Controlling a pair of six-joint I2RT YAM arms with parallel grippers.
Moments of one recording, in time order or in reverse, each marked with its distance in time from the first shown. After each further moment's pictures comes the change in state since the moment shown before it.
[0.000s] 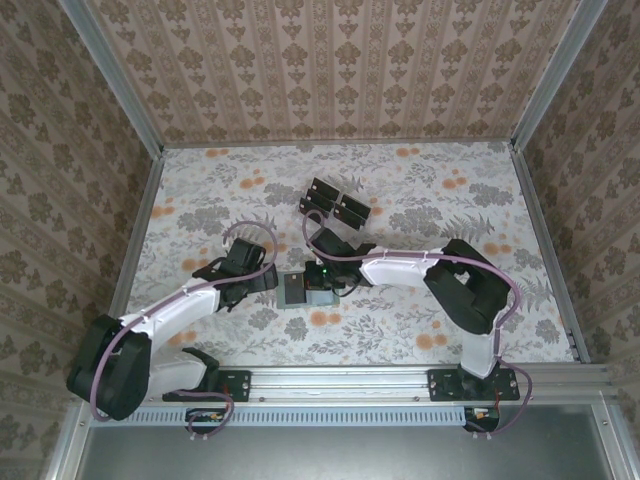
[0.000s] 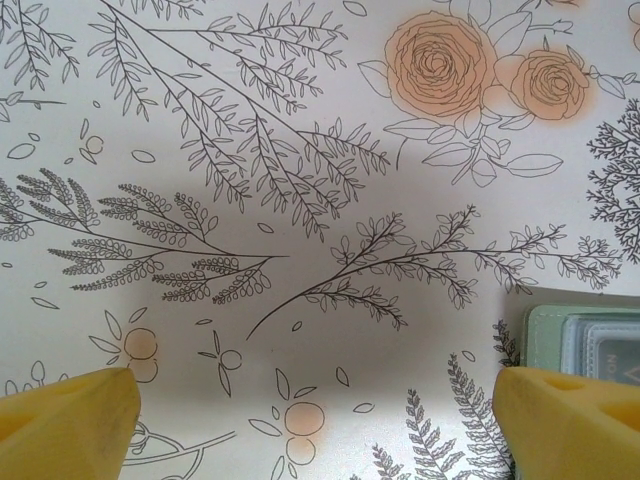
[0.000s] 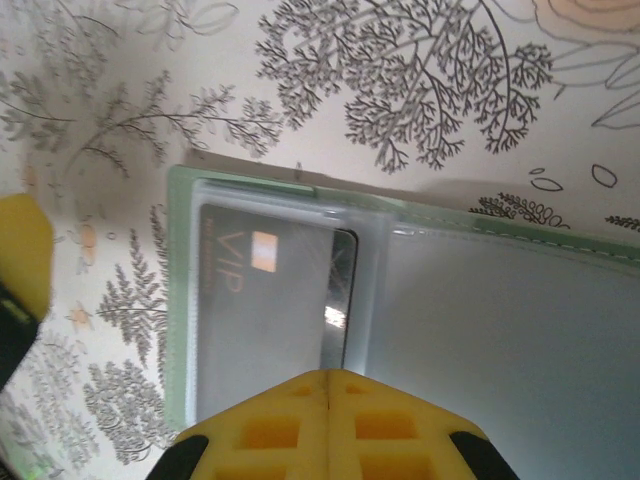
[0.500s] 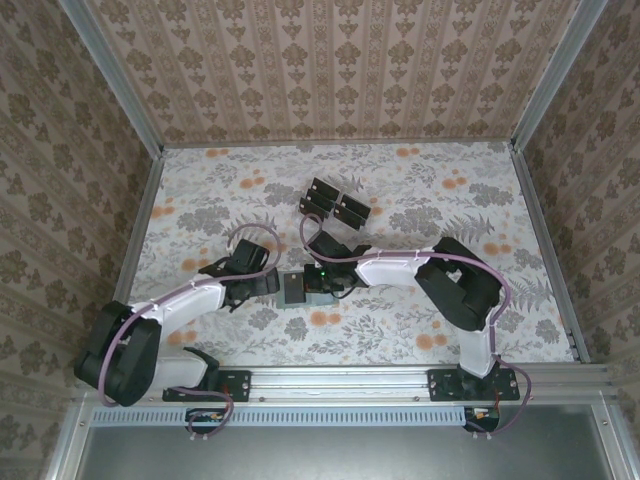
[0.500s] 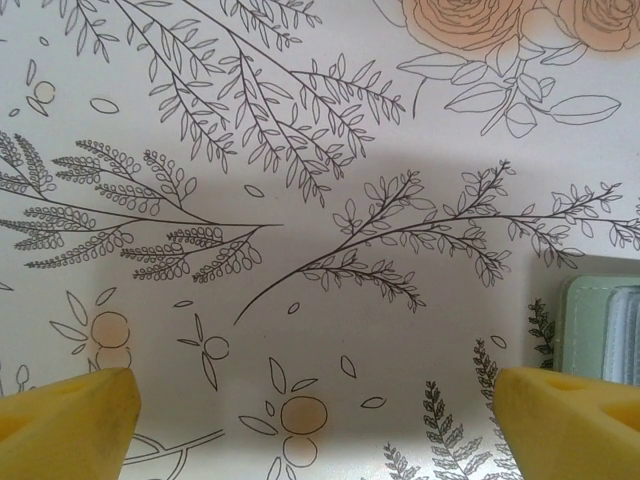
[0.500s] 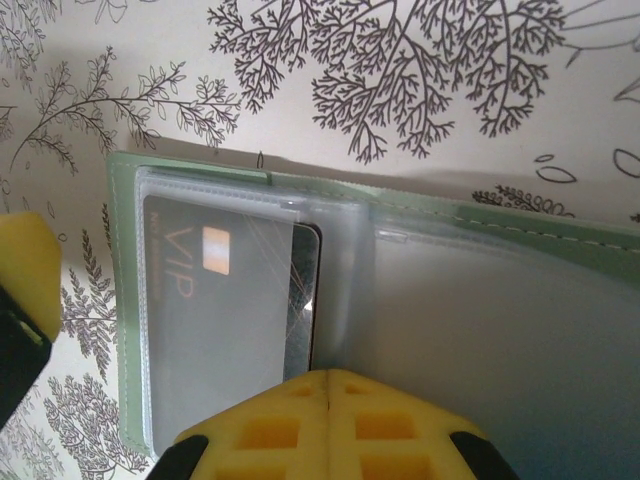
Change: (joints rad) left arm -0.005 0.080 0.000 0.007 0.023 -0.001; right arm 0.003 0.047 0.017 0.001 -0.001 0.005
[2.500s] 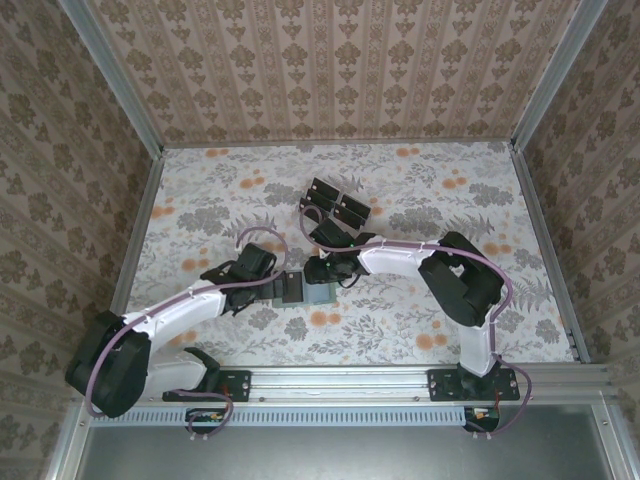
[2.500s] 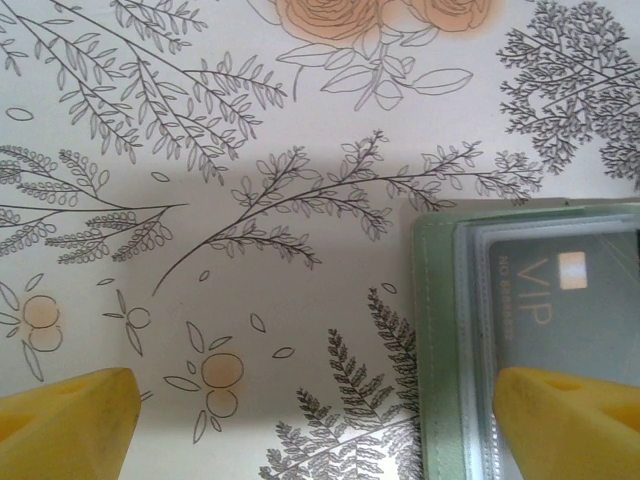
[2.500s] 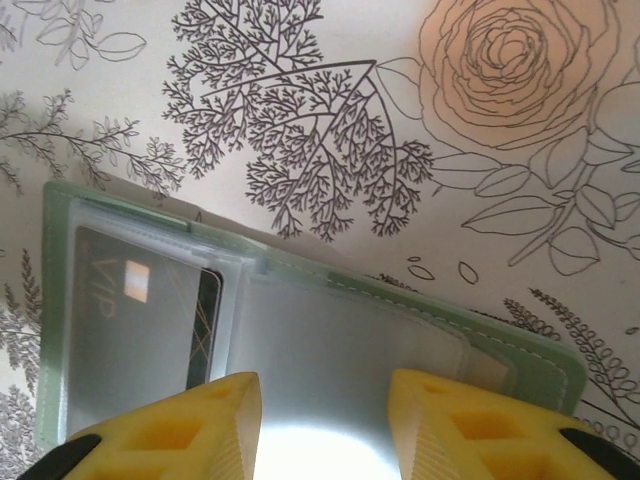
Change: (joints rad) left arm -0.104 -0.077 0.002 -0.027 0.007 0.000; right arm -0.062 0.008 0.063 -0.112 0.020 -0.189
